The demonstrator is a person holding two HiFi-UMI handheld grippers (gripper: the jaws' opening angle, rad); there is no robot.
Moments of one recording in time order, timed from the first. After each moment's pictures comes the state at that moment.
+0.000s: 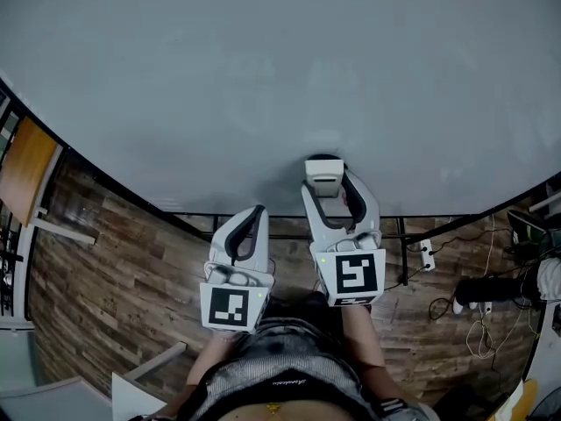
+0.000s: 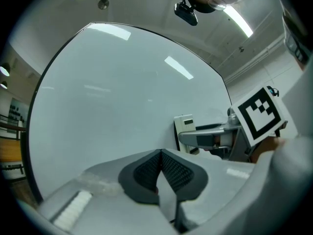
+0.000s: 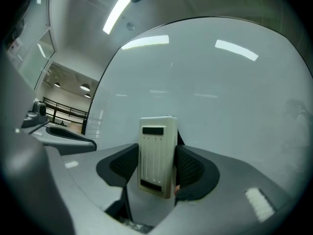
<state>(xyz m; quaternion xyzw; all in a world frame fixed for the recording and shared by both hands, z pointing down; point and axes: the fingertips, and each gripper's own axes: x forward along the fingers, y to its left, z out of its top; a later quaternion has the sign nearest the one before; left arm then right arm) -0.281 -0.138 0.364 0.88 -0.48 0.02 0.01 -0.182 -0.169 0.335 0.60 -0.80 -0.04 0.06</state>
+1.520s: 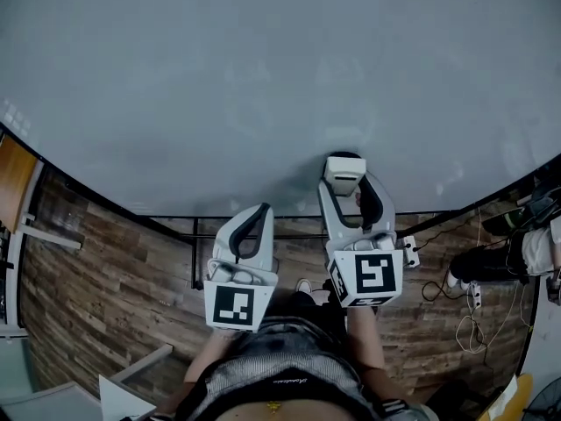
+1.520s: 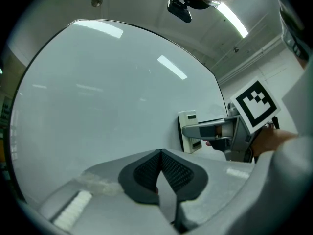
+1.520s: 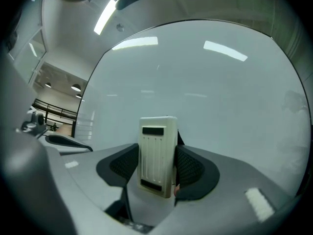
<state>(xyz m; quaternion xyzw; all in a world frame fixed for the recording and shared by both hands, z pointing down) -0.188 -0.131 0.360 0.89 -0.46 0.02 0.00 -0.071 -0.152 0.317 0.64 -0.77 -0.05 0.04</state>
